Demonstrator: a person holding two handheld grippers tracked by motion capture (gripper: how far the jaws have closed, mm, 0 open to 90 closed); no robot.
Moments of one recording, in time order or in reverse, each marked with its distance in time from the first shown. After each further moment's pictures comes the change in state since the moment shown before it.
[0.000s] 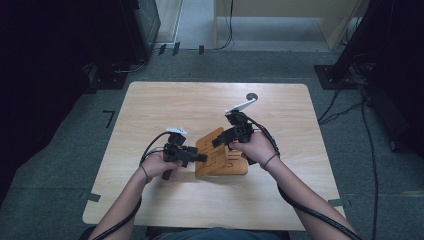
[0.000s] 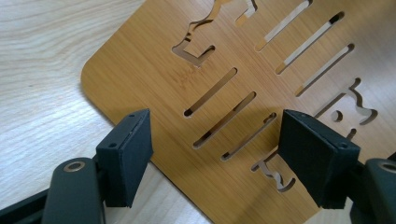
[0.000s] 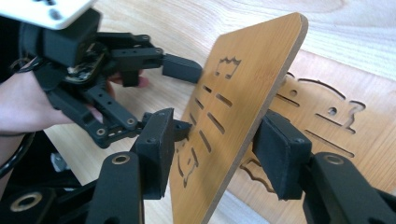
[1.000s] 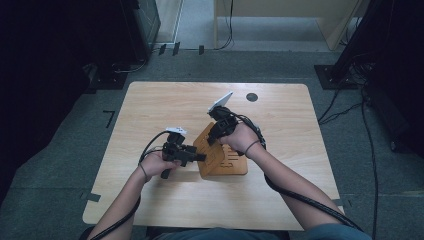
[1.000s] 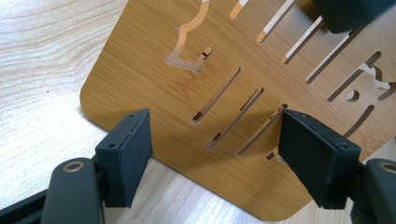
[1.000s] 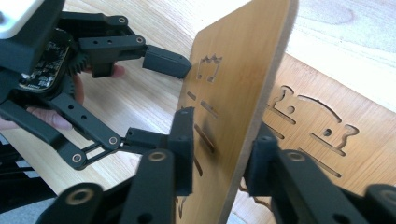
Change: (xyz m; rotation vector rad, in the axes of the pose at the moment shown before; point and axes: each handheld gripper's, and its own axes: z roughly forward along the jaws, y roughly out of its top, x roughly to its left) left arm 0.002 0.001 -0.004 0.003 0.031 0.028; right arm 0.022 0.035 0.028 0.165 -0.156 -0.069
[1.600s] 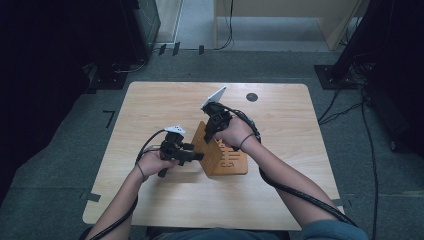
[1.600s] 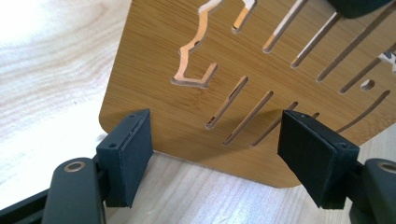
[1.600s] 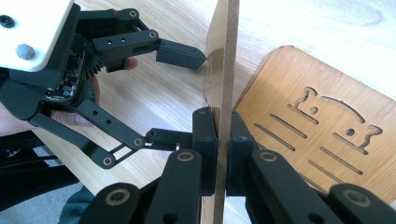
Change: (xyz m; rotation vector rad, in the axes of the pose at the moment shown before) left arm -0.006 0.004 -0.010 -0.008 0.067 0.072; right arm 0.017 0.015 -0.008 0.061 0.026 0.005
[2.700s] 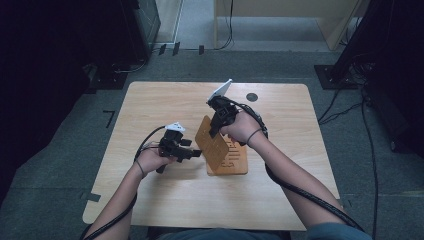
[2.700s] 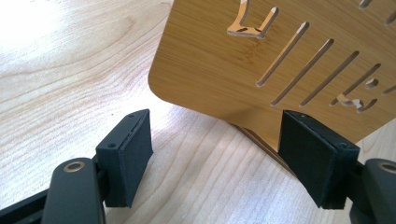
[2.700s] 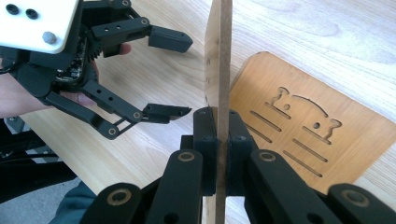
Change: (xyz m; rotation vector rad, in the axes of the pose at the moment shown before) left arm 0.006 0.006 0.000 0.014 0.069 0.061; right arm -0.008 -0.001 -0.025 -0.024 -0.022 -0.013
